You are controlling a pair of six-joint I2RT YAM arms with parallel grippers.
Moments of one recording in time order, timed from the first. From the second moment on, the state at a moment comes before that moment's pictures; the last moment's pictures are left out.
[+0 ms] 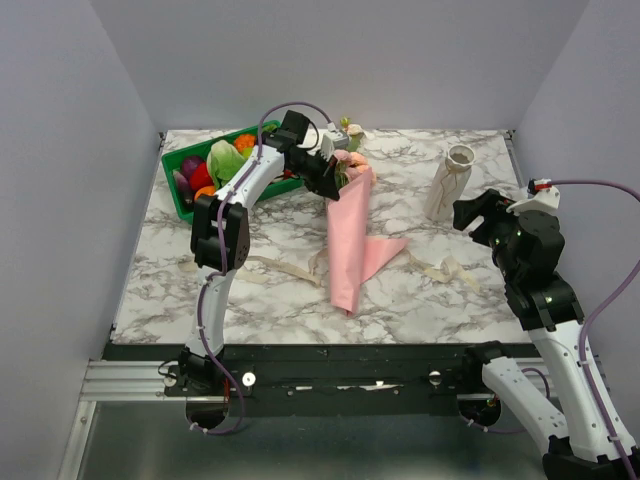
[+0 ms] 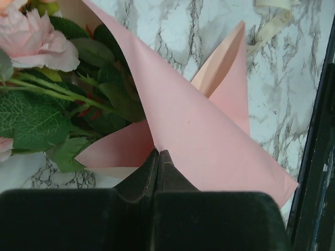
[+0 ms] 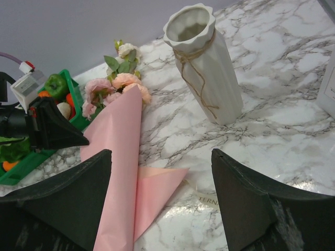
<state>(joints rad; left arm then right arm) -0.37 2.31 2.11 -0.86 0.89 0.37 0.21 0.68 0.88 -0.41 0.21 0.47</state>
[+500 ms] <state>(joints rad) -0.46 2.09 2.19 -0.86 0.90 0.20 0.21 0.64 0.85 -0.41 0.21 0.47</state>
